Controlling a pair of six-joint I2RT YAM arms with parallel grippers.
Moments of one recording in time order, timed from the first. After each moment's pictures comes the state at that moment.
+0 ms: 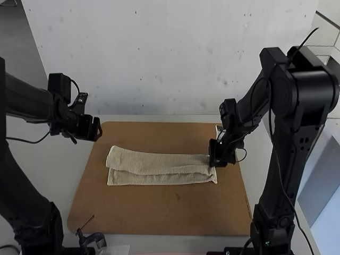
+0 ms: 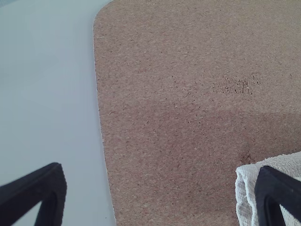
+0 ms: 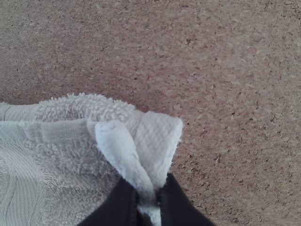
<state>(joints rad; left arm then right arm) 0.11 1.43 0.68 -0.15 0.21 0.20 0.16 1.80 0.74 -0.19 -0.21 0.16</state>
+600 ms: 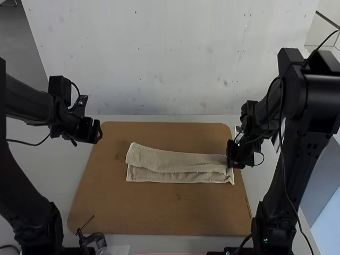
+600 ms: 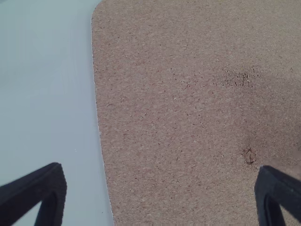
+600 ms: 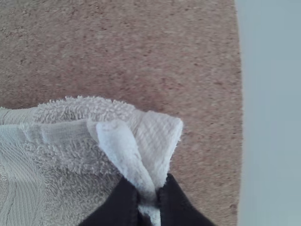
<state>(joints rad) 0.11 1.43 0.66 -0.14 0.21 0.20 -0.07 1.73 0.68 -0.18 -0.17 0.03</state>
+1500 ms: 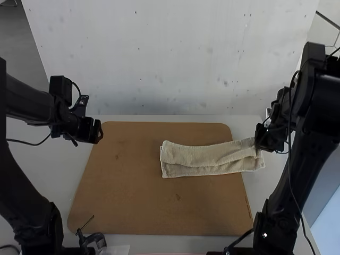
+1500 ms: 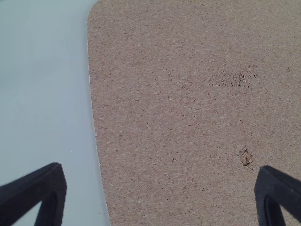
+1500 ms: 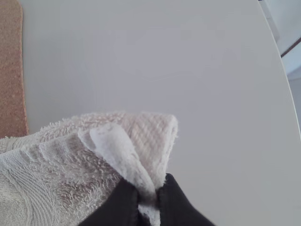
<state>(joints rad) 0.10 1.43 0.66 -0.14 0.21 0.20 -0.37 1.74 0.83 -0.14 -0.17 -0.13</state>
